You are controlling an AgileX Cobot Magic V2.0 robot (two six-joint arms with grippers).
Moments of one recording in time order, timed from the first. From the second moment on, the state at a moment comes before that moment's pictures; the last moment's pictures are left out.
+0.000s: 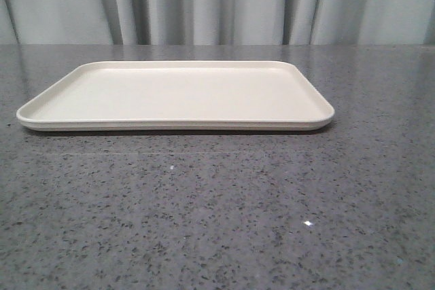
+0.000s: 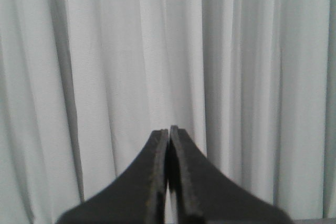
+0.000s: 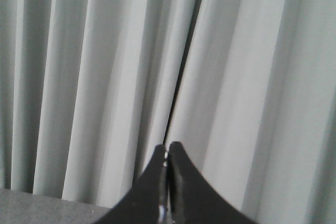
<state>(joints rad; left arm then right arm) -0.03 0.48 -1.03 0.02 0.39 -0.08 0.17 0.38 -0.83 -0.13 0.22 0.04</state>
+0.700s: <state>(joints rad) -0.03 0.76 -1.41 0.09 0.84 -0.07 0.17 0.54 -1.09 -0.17 0.28 0.03</state>
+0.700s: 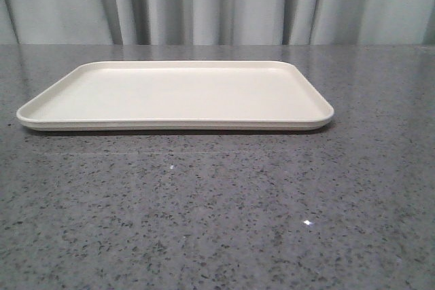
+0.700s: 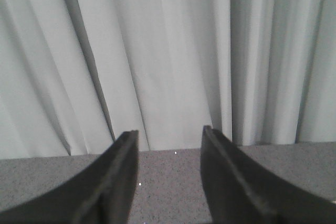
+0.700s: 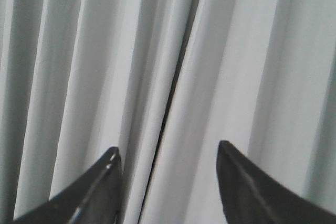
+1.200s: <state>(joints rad) -0.03 0.76 -1.41 0.12 0.86 -0.07 0.17 0.54 -1.09 -0.26 0.27 0.03</state>
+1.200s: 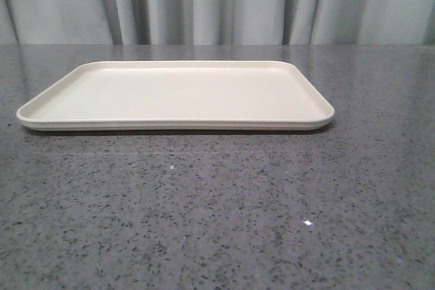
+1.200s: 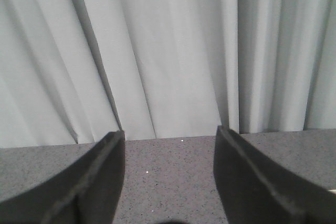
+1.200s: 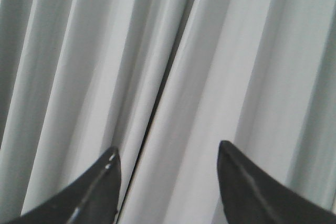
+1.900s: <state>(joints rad) -0.03 0.95 -1.62 0.23 1.27 -0.07 0.17 0.82 -1.36 -0.27 0.54 0.03</state>
